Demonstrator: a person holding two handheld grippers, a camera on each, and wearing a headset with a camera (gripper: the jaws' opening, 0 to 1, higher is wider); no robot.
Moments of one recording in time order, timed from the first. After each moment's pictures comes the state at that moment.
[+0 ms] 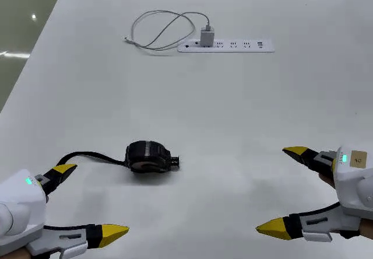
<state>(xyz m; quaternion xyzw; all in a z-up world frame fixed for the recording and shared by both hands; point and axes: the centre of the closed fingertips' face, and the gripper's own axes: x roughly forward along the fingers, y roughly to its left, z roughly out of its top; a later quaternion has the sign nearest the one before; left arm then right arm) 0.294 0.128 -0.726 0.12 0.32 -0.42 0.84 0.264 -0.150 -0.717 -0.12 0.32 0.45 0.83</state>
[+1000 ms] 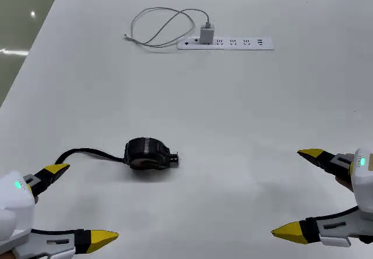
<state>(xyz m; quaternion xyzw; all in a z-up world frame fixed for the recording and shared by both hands) 0.288 0.136 -0.725 0.14 0.32 -0.43 0.83 0.252 -0.169 -0.715 -0.14 0.34 0.44 0.82</state>
